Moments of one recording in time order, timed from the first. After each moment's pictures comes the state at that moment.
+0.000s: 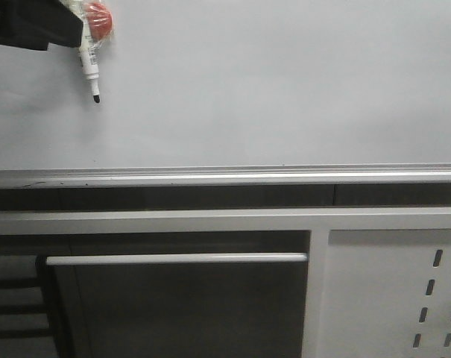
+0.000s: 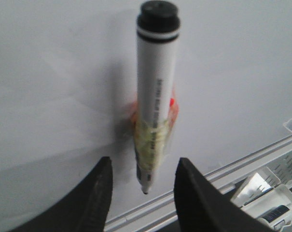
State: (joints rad) left arm -0.45 1.17 -0.70 -1.78 0.14 1.73; right arm 0.03 0.48 -0.56 0.45 0.73 -0.13
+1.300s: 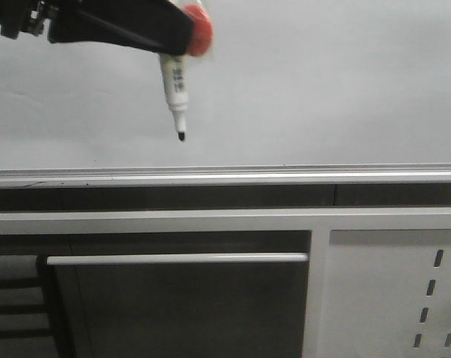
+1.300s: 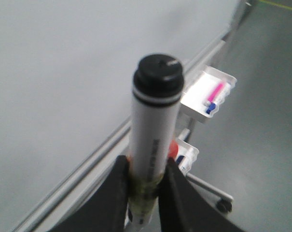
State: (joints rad) left arm -0.58 1.23 -0.75 -1.45 0.54 1.64; right arm 0.03 0.64 -0.58 0.92 0.90 -0.64
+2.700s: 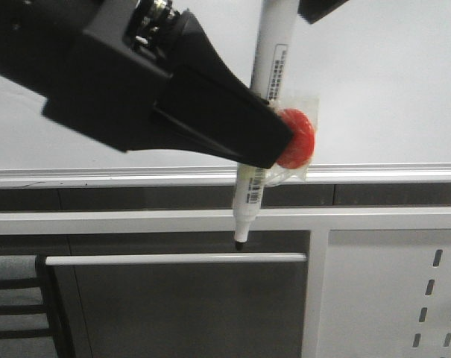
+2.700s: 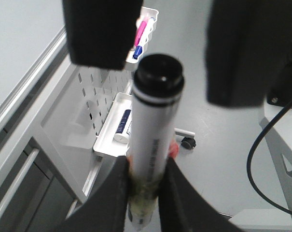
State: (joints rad) left arm -0.83 1.30 -0.77 -1.21 0.48 1.49; right arm 0.42 1.27 -1.18 0.76 1.17 -0.75
